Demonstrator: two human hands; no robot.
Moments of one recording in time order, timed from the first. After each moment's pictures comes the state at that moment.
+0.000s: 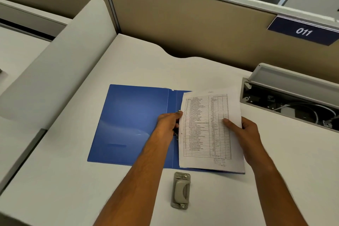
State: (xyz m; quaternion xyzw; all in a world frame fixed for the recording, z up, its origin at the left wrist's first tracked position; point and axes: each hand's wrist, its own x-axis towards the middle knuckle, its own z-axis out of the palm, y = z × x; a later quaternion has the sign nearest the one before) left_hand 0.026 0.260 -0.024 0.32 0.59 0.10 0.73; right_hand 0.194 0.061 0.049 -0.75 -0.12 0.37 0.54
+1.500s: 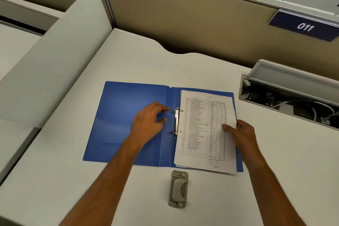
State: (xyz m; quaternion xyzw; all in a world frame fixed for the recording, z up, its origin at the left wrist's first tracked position) left_hand -0.050 0.278 -0.005 0.86 0.35 0.16 0.33; right_hand 0.206 0.057 0.008 -0.82 -0.08 0.33 0.46
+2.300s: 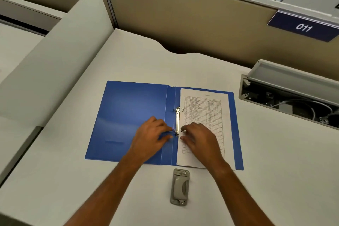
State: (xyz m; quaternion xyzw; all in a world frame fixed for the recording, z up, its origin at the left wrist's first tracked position) left_hand -0.083 0.240 -0.022 0.92 0.26 0.15 0.24; right_hand 0.099 0.098 -0.002 -0.79 -0.55 0.15 0.21
